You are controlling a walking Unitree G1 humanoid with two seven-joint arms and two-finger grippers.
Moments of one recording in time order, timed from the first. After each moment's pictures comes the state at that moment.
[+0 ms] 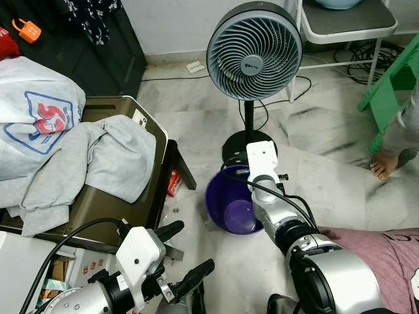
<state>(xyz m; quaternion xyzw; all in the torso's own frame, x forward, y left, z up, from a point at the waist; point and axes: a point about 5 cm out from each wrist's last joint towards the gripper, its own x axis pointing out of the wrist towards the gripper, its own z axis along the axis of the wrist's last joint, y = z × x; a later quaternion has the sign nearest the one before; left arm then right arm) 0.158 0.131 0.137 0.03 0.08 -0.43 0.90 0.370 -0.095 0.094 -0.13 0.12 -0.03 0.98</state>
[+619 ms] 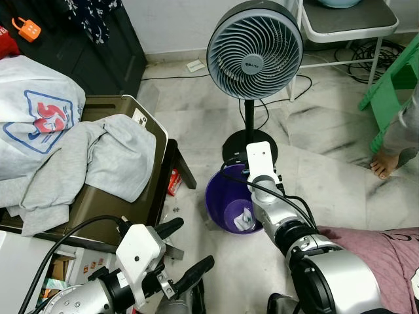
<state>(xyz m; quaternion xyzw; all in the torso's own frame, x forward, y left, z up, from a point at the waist) 0.162 0.131 0.139 0.04 0.07 -0.43 0.90 0.370 -0.094 0.094 -0.12 0.12 -0.03 0.99</state>
